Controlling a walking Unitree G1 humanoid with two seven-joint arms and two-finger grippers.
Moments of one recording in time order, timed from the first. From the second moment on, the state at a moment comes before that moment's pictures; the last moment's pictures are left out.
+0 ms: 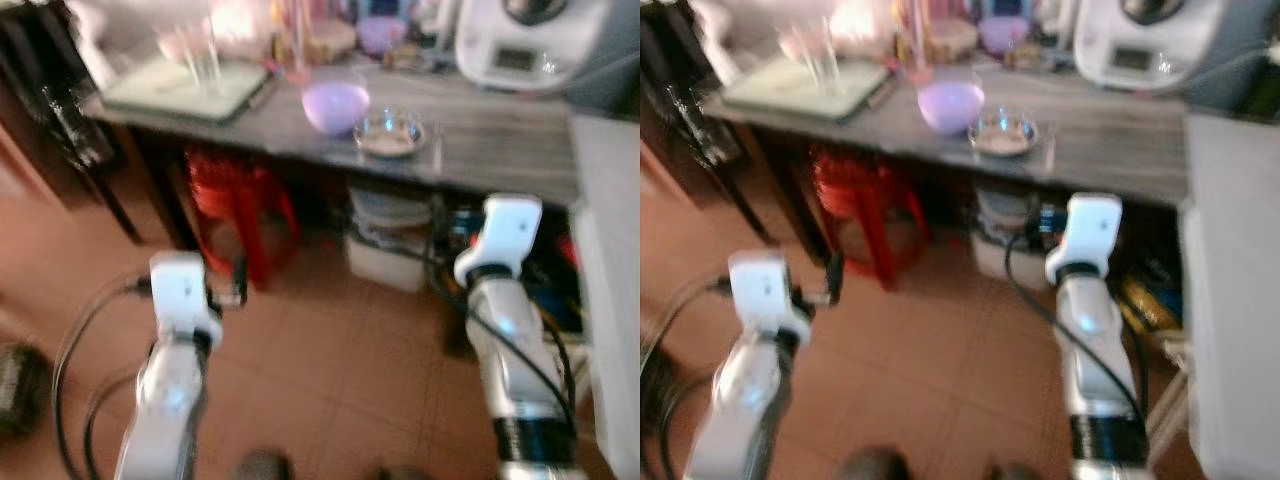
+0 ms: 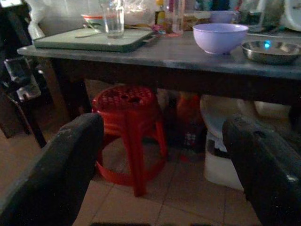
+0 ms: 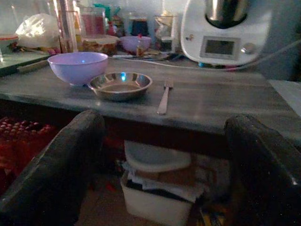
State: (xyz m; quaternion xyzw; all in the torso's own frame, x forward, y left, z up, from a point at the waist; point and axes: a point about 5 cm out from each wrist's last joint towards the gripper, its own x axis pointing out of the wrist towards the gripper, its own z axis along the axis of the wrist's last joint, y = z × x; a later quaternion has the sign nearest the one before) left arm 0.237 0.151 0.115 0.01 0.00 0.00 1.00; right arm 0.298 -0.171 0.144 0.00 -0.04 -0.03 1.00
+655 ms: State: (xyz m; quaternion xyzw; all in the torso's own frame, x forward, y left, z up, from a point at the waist) left arm 0.224 0.160 0.112 0.01 0.00 0.01 1.00; right arm 0.264 -0.184 0.127 -0.06 -0.02 -0.04 1.00
